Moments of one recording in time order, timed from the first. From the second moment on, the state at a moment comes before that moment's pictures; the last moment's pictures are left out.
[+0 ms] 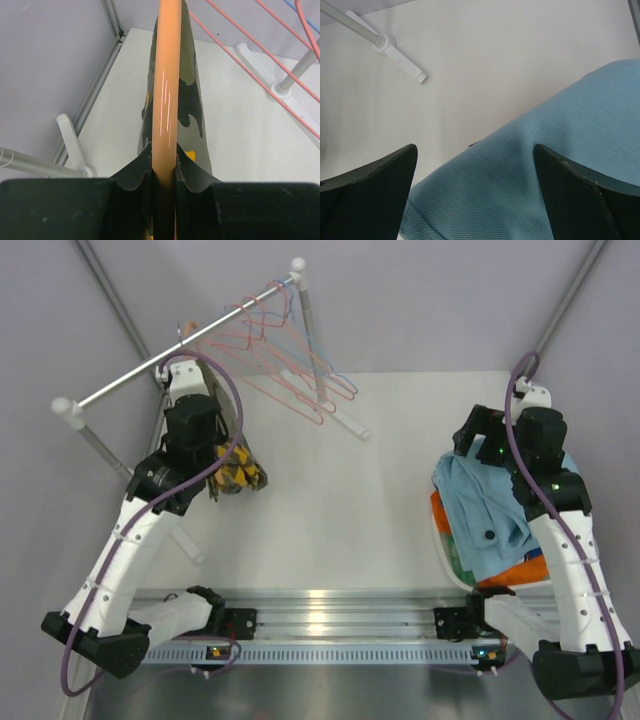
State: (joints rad) left arm -0.44 1.10 1.39 -0.62 -0.74 -0.23; right arm 0.07 0.96 1.15 -0.64 0.01 0.27
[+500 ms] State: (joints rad) left arm -0.45 0.95 1.43 -0.87 -0.53 -0.29; right arm 0.07 0.95 1.18 -0.64 -0.06 0.25
